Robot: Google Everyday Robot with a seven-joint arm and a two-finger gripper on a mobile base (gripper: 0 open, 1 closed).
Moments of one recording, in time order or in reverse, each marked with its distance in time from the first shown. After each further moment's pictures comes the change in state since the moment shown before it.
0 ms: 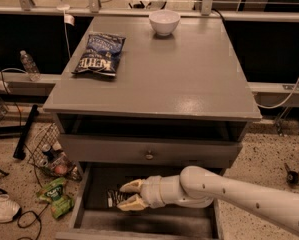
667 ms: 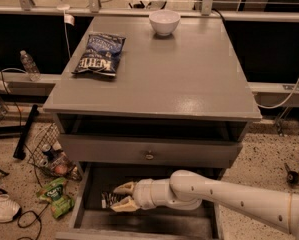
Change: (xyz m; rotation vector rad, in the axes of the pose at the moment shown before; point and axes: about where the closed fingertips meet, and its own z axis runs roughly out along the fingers) arm 0.019 -0.005 0.042 0.004 -0.011 -0.010
